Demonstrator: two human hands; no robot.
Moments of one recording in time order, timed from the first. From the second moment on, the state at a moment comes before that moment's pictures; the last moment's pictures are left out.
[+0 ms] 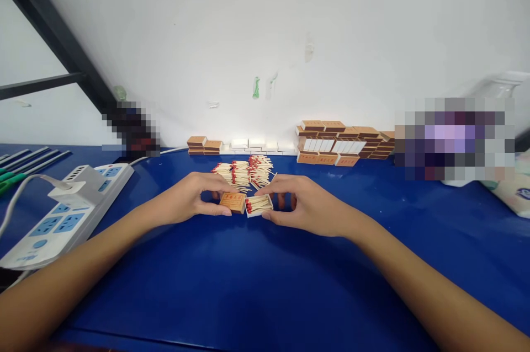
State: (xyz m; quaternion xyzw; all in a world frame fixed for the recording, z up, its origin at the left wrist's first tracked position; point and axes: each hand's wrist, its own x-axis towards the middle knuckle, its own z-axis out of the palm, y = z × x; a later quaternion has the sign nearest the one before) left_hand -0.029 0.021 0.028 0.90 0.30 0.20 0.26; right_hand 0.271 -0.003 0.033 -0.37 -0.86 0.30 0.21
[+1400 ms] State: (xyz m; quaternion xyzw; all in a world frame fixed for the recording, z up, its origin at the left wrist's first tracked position) left_hand -0.026 0.022 0.028 0.68 0.35 0.36 0.53; right_hand 0.262 -0.006 0.023 -0.42 -0.81 0.19 0.37
